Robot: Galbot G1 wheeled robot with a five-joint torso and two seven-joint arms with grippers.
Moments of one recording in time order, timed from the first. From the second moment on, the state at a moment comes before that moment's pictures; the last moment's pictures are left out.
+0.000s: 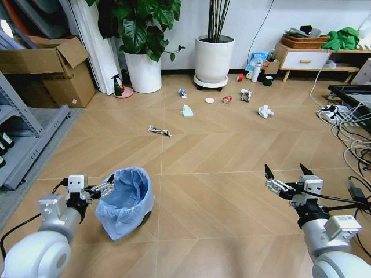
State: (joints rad) left arm 1.46 -1.04 -0.71 -2.17 -0.67 0.65 -0.20; right arm -1.72 1.37 0.77 2.39 0.25 -0.24 0.00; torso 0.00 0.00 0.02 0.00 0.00
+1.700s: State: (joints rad) left arm 1.02 -0.94 -0.45 -1.54 -0.74 0.74 -0.07; right arm -1.74 1.40 0.77 2.37 0.20 -0.20 0.00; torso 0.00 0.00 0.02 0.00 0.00
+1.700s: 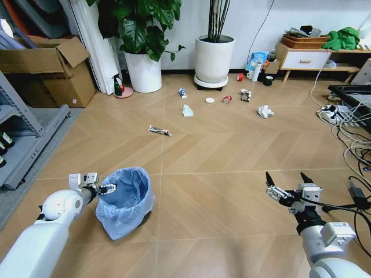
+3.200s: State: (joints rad) left arm 1.29 -1.07 -0.68 -2.01 -0.78 0.66 -0.24; right arm -1.69 1.36 0.80 2.40 0.26 -0.29 0.05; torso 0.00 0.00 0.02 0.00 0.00
